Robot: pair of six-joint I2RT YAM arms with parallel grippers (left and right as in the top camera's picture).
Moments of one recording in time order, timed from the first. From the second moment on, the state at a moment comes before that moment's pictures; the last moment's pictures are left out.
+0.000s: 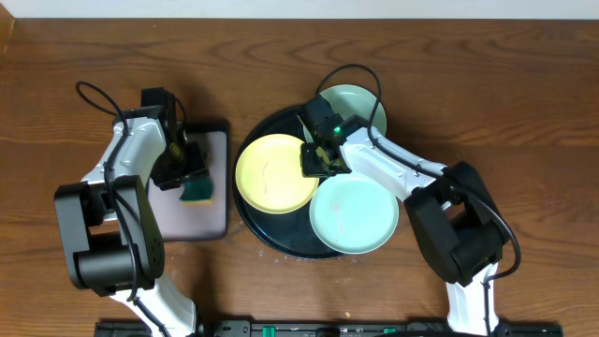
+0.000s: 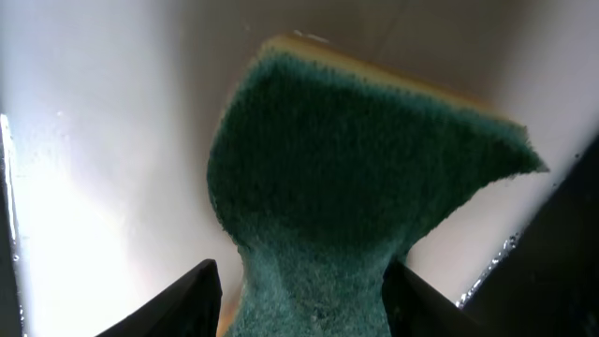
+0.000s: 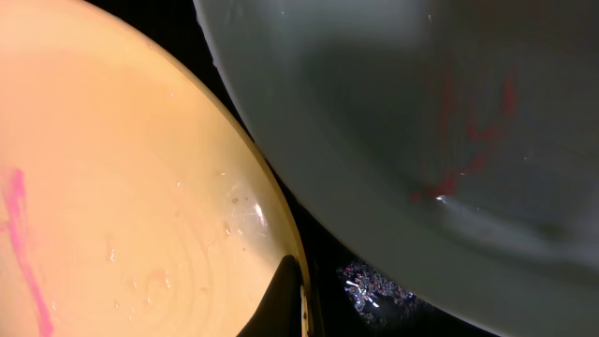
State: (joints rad) left arm 0.14 1.88 1.22 -0.91 0.04 -0.23; right arm 0.64 2.10 1.46 -0.66 -0.09 0.58
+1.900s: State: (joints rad) left arm 0.13 1.87 1.35 -1.03 0.09 -0.17; right arm 0.64 2.10 1.46 -0.66 -0.08 0.58
